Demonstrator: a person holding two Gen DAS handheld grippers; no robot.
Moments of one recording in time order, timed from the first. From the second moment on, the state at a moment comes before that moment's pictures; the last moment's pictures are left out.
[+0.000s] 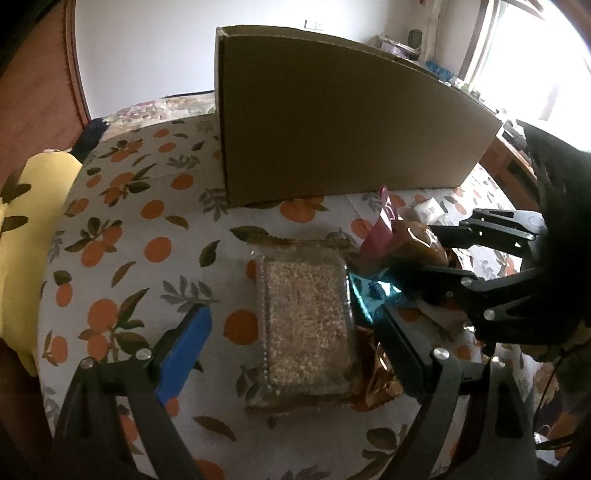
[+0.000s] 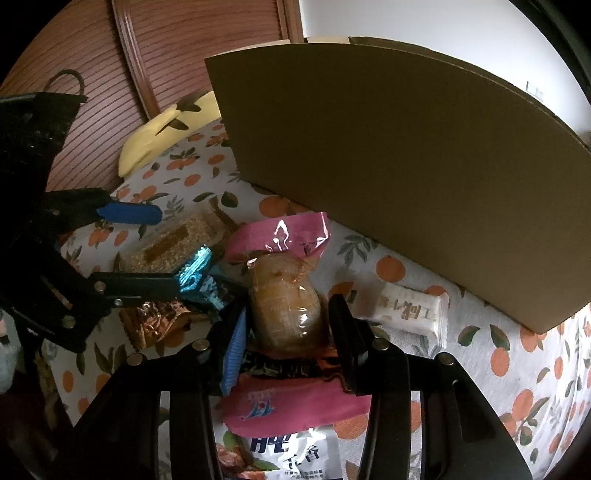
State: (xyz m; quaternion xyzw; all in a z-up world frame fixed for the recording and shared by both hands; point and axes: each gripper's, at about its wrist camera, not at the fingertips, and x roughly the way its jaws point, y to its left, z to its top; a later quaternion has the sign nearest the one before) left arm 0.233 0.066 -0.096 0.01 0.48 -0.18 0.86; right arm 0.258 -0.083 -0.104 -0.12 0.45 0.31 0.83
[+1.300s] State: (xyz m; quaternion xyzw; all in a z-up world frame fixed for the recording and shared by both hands) left arm 0.221 0.085 -0.099 0.02 0.46 -0.16 0.87; right arm 0.257 -0.086 -0.108 -0.11 0.43 0.32 0.84
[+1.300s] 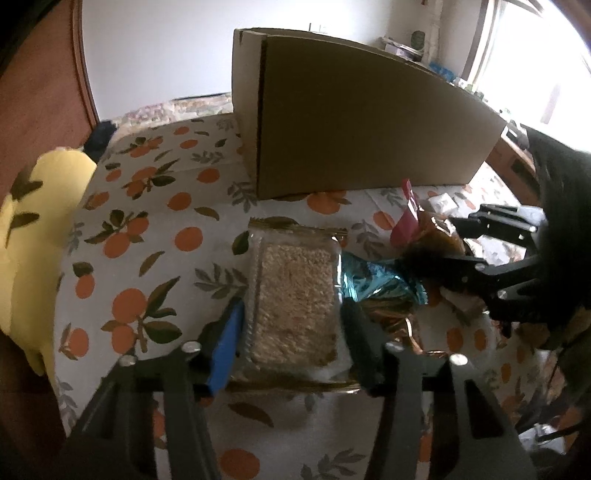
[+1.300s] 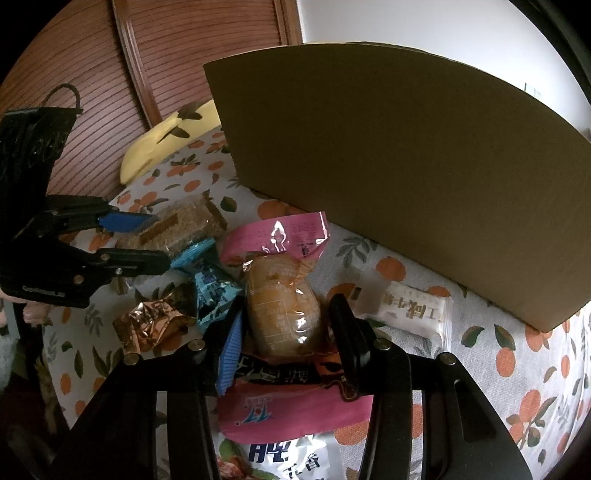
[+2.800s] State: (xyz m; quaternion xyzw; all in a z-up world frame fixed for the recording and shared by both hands) left arm 0.194 0.041 -0.001 0.01 0.33 -0.21 0.92; right arm 0.203 -0.147 -0.023 -0.06 0.35 0.29 0.89
